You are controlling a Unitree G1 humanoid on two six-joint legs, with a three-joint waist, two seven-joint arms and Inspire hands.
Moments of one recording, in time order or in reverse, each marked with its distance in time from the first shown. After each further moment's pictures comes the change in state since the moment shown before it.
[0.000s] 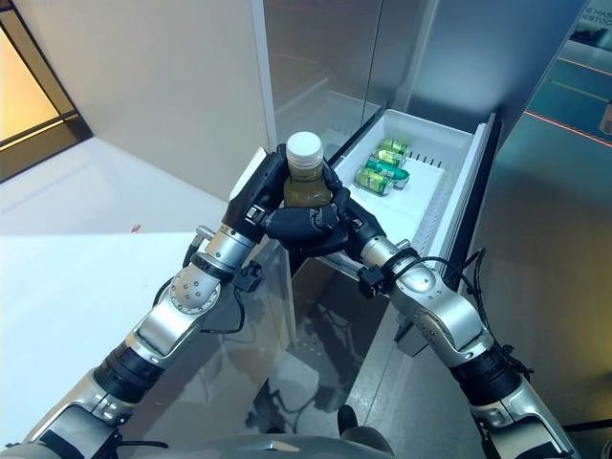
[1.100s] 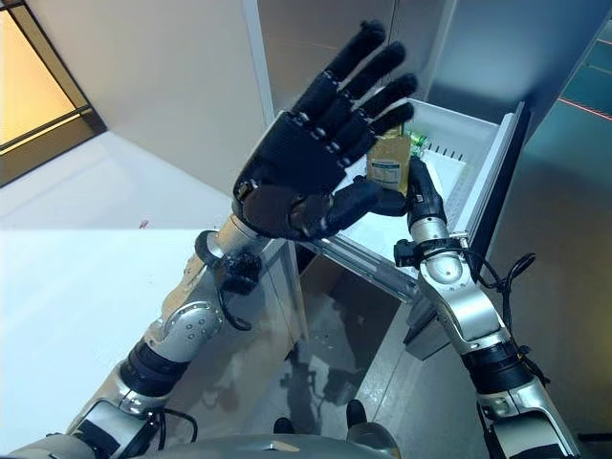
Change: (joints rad) left arm -0.064 -0.178 0.043 -0.158 -0.918 0.210 -0.537; right arm -0.001 -0.001 -0.151 0.186 -0.278 -0.141 -0.346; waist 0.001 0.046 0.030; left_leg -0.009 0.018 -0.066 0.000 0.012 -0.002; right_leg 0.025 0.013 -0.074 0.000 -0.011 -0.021
